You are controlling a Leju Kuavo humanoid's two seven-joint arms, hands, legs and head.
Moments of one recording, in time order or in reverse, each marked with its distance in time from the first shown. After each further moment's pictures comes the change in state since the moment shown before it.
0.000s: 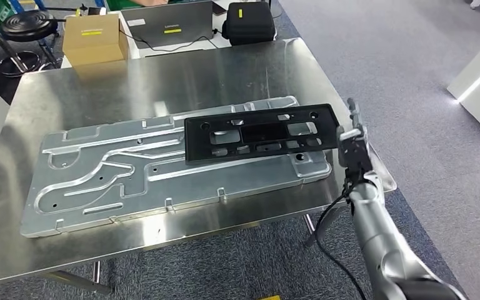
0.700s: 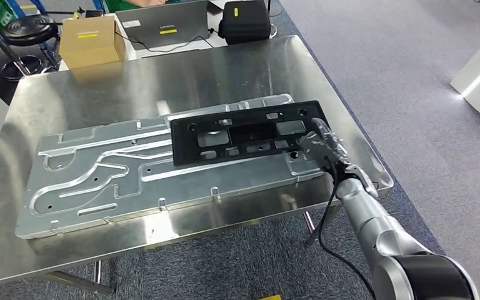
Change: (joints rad) left arm 0.004 0.009 -0.025 0.000 -0.035 0.014 0.024; right arm -0.190 0.009 0.008 0.340 0.379 0.097 0.213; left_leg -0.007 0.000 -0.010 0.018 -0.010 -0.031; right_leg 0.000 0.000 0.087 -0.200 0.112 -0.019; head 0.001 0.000
